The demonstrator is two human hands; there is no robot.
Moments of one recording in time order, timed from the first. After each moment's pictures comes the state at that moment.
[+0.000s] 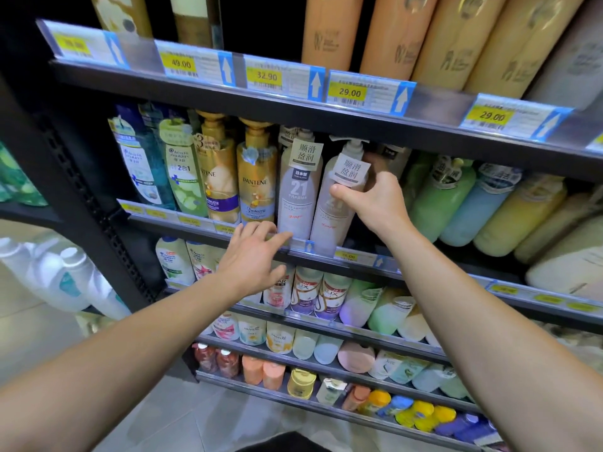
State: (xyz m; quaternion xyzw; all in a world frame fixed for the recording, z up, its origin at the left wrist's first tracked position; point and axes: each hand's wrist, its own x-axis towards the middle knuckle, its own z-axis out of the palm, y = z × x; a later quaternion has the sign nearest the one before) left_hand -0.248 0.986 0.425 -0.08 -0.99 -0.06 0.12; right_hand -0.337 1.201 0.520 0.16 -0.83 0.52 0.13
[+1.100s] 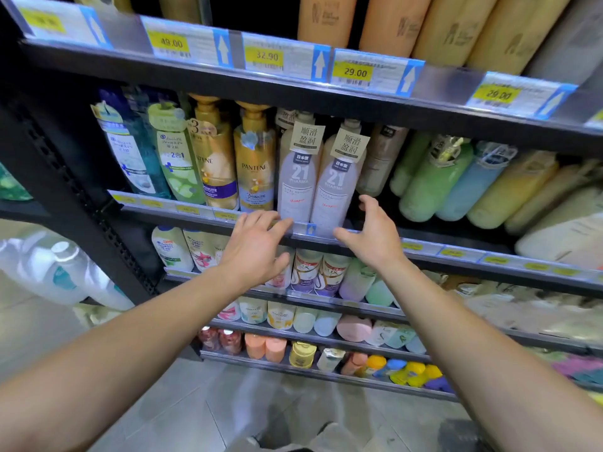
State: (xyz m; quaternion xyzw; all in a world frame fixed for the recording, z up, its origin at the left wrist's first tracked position) left_hand -0.236 0.985 0.431 -0.11 -0.98 -0.08 0.11; right_hand -0.293 1.212 0.458 0.05 -0.95 0.31 0.04
